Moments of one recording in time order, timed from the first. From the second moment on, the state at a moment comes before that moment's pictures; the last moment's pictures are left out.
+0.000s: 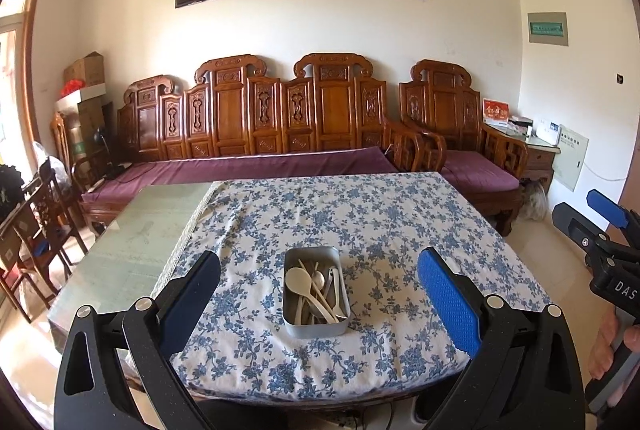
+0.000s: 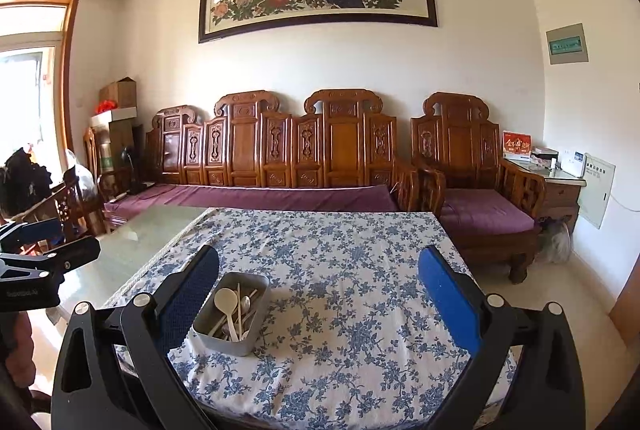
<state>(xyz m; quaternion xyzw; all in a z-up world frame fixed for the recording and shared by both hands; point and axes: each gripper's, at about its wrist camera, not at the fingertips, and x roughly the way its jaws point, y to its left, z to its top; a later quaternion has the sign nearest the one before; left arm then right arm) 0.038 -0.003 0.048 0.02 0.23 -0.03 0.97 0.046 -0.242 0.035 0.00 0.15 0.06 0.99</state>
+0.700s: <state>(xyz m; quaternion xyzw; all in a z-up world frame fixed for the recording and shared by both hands) 0.038 0.000 0.047 0.02 0.23 -0.02 0.97 0.050 -0.242 0.031 0.01 0.16 0.06 0.99</state>
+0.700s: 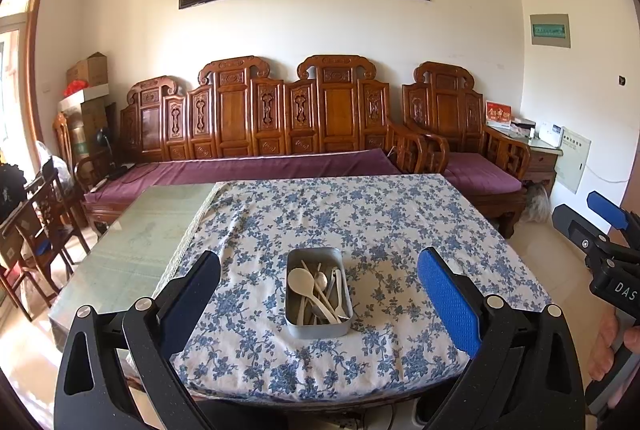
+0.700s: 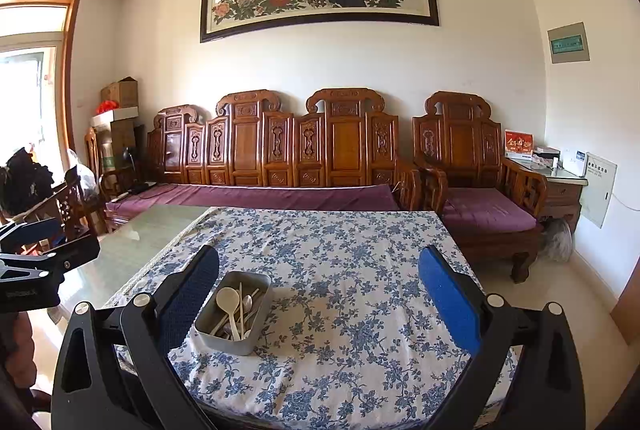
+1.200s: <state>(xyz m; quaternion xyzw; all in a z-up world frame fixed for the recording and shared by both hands) 0.038 0.000 0.047 0.02 0.22 -0.02 0.97 0.050 -0.241 0.031 0.01 0.16 0.06 0.99</state>
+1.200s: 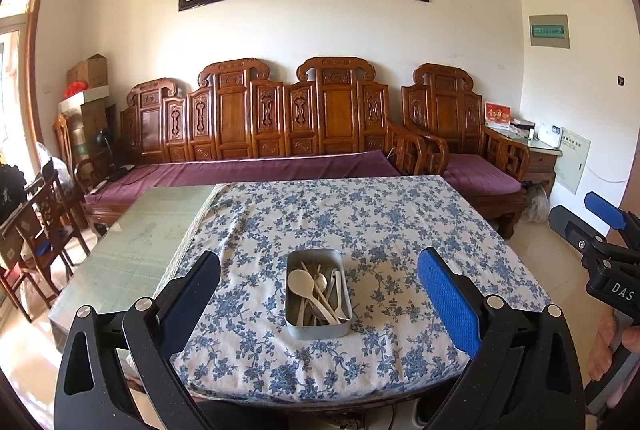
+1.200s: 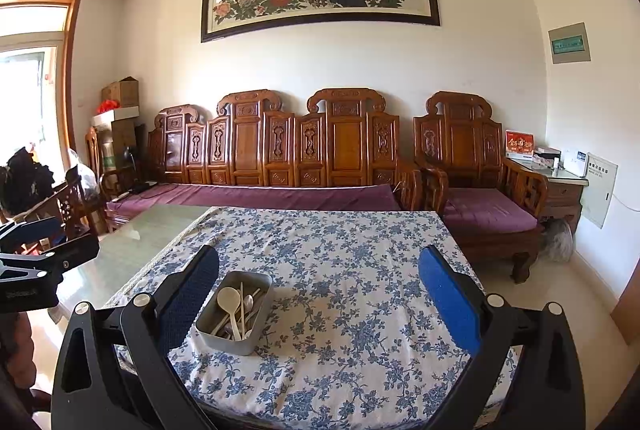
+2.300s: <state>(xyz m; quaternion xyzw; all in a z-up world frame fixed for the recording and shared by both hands) 0.035 -0.002 0.049 0.02 0.22 -0.02 0.98 0.051 -0.243 0.027 0.01 0.15 0.06 0.99</state>
